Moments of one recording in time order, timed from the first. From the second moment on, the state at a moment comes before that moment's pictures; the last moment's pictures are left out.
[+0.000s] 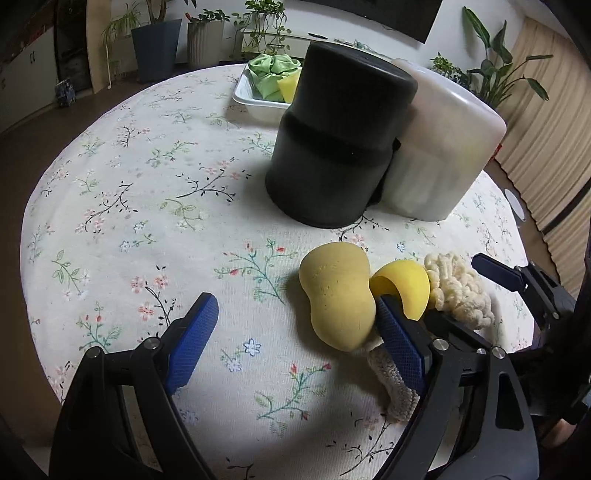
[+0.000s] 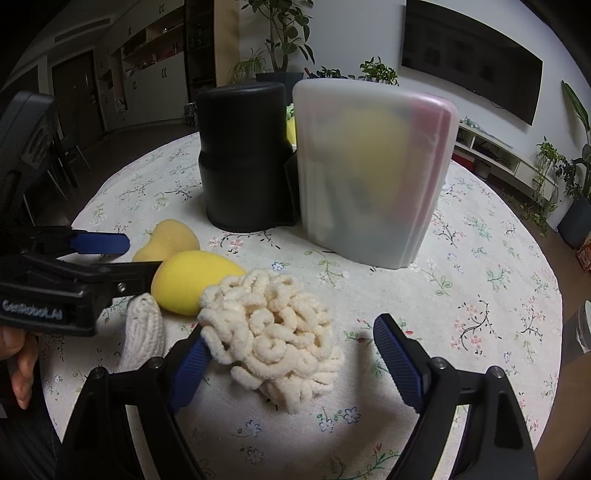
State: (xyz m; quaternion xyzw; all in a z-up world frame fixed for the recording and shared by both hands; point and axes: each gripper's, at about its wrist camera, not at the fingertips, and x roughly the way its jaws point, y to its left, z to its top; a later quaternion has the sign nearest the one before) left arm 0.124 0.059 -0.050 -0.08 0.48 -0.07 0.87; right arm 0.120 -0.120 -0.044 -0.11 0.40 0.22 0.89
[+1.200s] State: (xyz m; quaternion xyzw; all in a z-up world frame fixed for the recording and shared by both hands) left arm 0.110 0.047 -0.046 -0.09 0.46 -0.11 0.88; right arm 0.115 -0.123 -0.043 -0.11 0.39 0.22 0.88
